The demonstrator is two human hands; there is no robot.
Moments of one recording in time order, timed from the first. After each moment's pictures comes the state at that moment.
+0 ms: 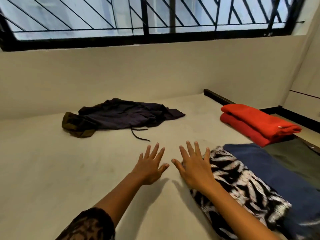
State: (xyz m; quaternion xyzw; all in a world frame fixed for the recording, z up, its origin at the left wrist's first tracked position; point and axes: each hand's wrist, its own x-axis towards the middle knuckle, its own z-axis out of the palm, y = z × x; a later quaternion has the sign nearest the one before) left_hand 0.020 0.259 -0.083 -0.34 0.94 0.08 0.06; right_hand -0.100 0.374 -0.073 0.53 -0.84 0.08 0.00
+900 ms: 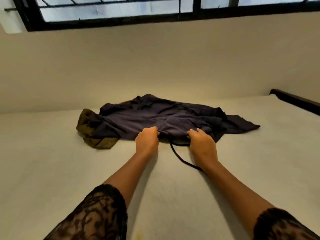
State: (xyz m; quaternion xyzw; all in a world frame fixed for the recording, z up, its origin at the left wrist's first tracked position) left_hand 0.012 -0.043 -0.121 -0.54 0.81 0.04 -0.22; right_hand -0.133 0.035 -0.151 0.57 -0.75 0.32 0.13
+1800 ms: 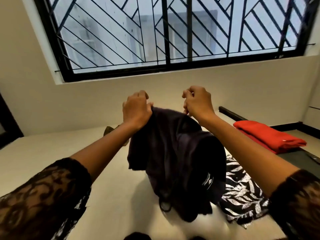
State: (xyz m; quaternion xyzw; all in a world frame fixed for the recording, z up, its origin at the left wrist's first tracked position) left_hand 0.123 0.307 0.167 -0.42 0.80 -0.05 -0.42; right_hand -0.022 0.395 0.174 0.49 -0.67 0.55 0.03
